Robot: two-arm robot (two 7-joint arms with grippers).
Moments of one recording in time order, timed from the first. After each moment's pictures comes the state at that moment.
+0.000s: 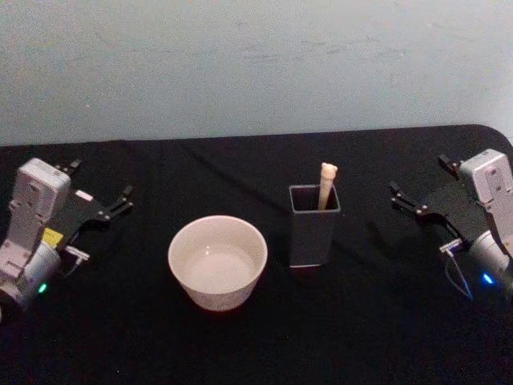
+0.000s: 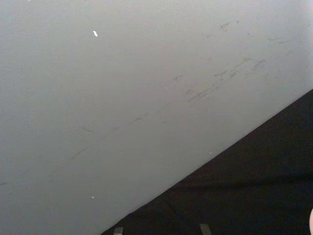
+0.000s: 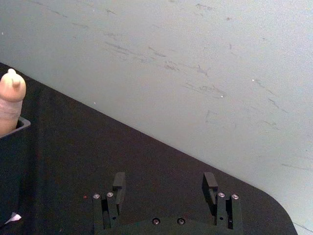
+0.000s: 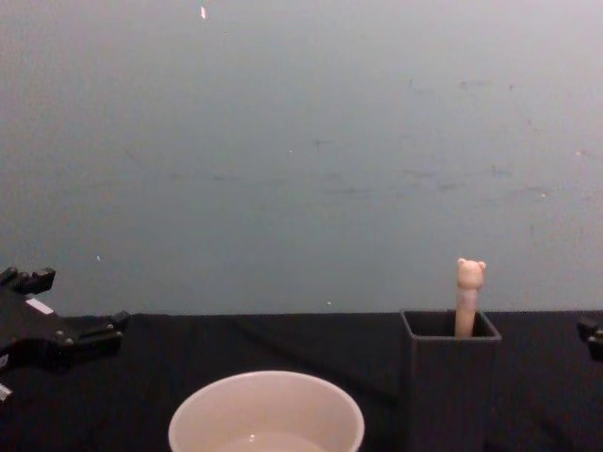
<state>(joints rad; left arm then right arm) -0.20 0.60 0.45 -1.41 -0.25 -0.12 0.03 0.20 0.60 -0.45 -1.41 0.25 -0.12 -0.03</state>
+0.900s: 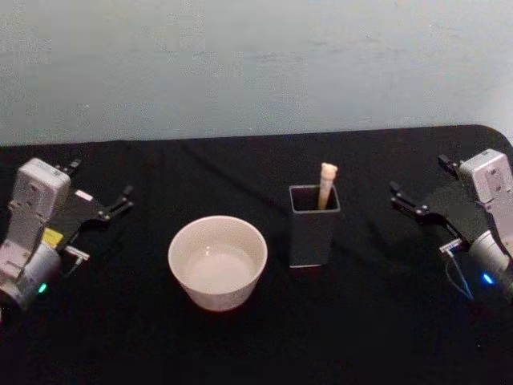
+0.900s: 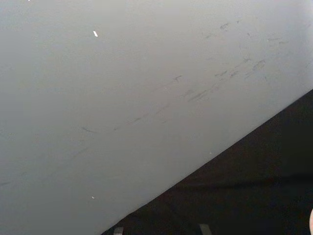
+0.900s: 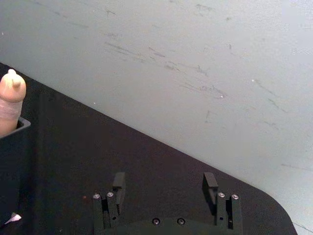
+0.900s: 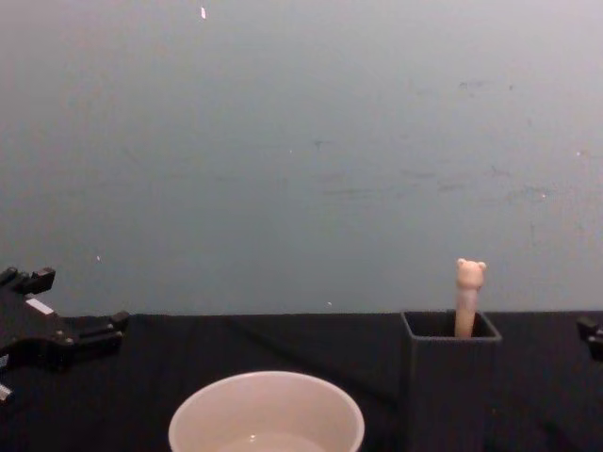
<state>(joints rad) -0.20 0.60 0.45 -1.41 -0.25 -0.12 0.03 0.20 0.60 -0.45 -1.41 0.25 -0.12 -0.03</state>
